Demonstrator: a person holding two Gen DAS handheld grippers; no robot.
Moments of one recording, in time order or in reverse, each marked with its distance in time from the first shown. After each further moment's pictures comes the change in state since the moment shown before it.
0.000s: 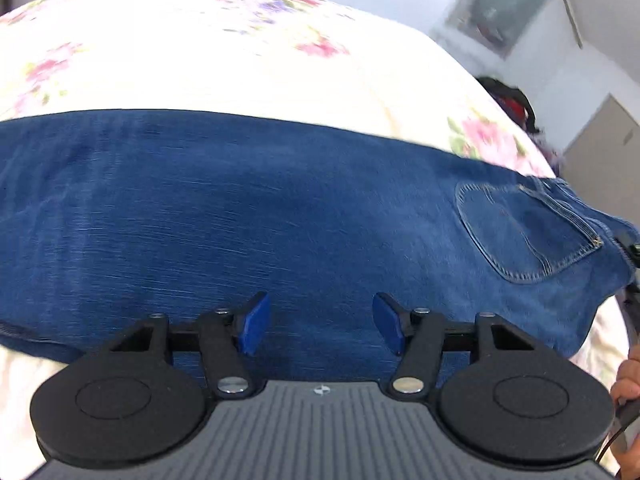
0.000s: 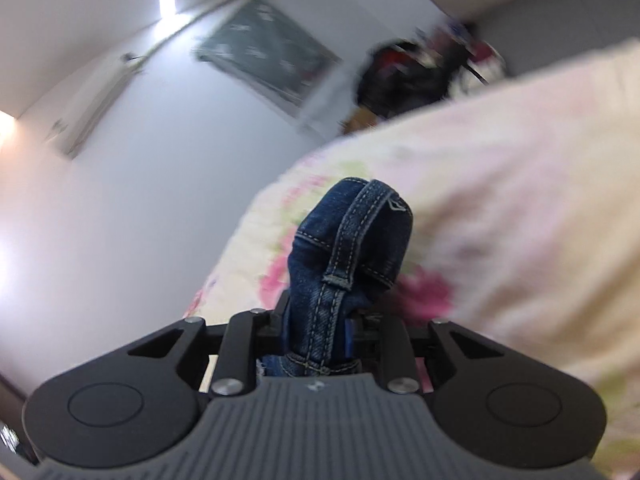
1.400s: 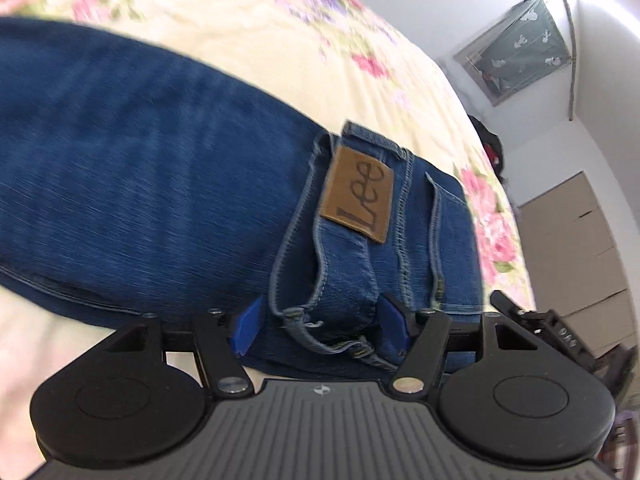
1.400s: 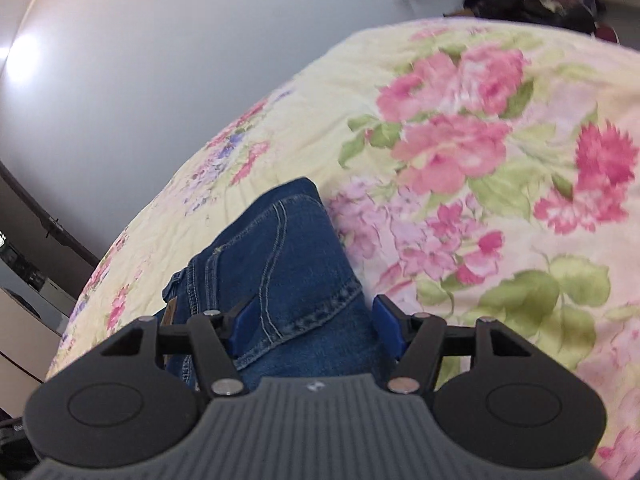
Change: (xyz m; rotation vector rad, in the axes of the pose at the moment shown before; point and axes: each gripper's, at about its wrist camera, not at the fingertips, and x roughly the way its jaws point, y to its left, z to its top) left arm -0.017 0.094 0.012 -0.271 0.074 -0.252; right arm 0.026 0.092 -0.103 -0.190 0.505 0.035
